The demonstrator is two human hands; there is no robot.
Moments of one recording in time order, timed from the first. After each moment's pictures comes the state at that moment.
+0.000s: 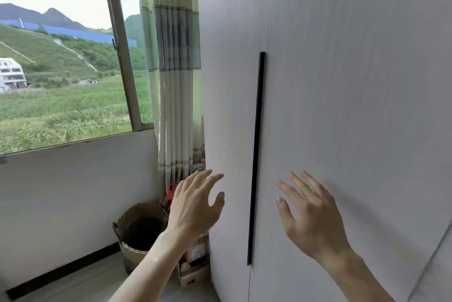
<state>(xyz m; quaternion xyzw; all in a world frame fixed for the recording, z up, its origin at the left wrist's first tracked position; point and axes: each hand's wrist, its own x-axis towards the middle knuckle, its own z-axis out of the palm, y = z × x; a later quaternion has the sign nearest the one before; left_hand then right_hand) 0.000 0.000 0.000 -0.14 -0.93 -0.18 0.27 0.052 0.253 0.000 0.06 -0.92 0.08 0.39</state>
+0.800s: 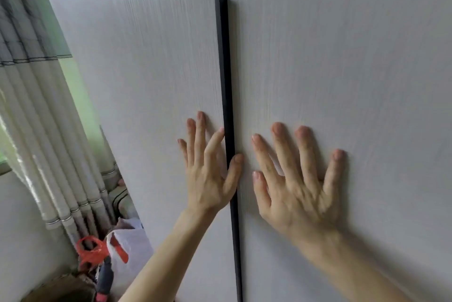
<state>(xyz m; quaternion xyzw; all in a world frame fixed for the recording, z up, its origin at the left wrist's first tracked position) -0.250 0.126 0.011 -0.41 -0.67 -0.45 0.41 -0.115 0.229 0.012 -0.19 -0.77 -0.29 0.54</state>
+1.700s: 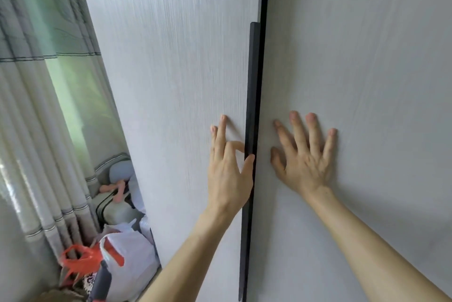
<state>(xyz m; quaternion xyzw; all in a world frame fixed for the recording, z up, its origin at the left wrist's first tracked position) -0.196 0.040 0.035 -0.43 -0.68 -0.55 0.19 -0.121 0.218 0.013 -0.25 -0.77 -0.29 0.52</state>
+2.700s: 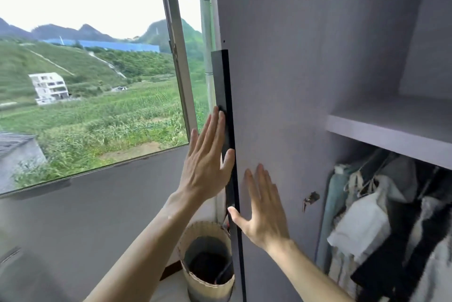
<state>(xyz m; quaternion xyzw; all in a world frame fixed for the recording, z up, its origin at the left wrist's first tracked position) -0.231 -0.317 0.076 -0.23 -0.87 -0.16 0.41 -0.234 -0.160 -0.060 0.16 -0.90 0.25 0.31</state>
